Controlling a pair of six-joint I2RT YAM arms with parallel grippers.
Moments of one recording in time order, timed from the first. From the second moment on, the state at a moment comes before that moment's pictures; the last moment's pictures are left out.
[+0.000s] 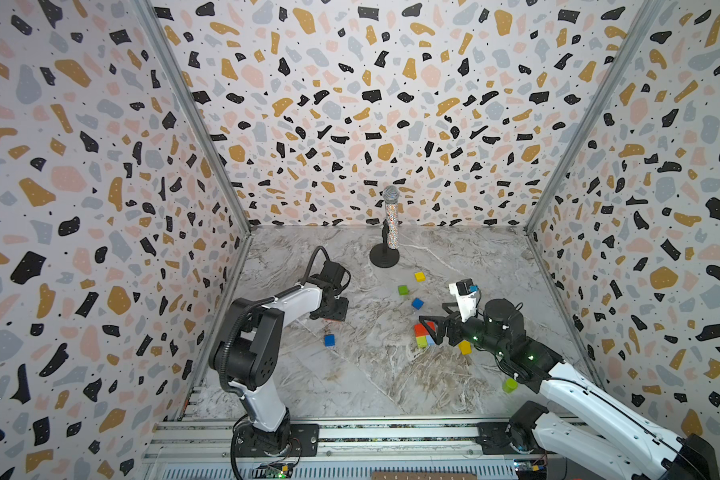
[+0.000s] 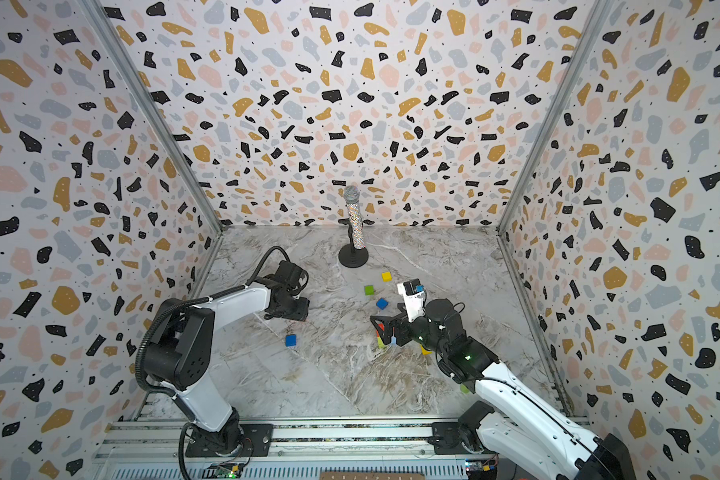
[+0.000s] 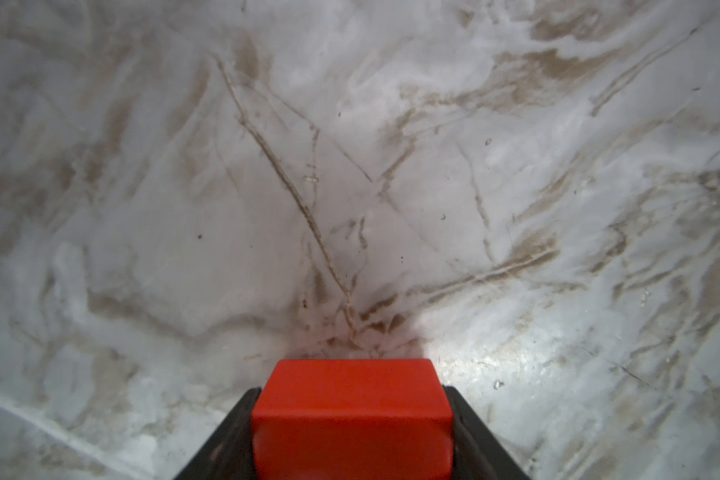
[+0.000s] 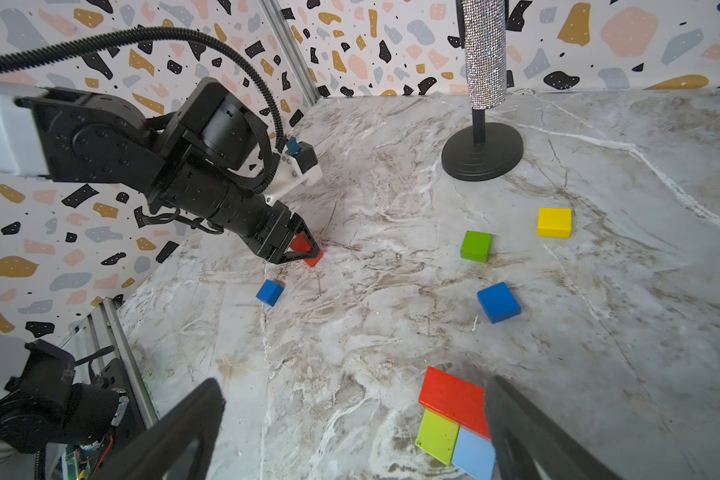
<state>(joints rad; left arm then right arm) -0.36 1.72 1.03 -0.54 -0.03 -0.22 0.65 0.85 0.58 -0.09 -0.21 0.32</state>
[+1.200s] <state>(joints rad) -0.72 1.85 1.16 -0.44 -0.11 -0.72 0.63 0.86 0.58 -0.09 -0.17 0.32</state>
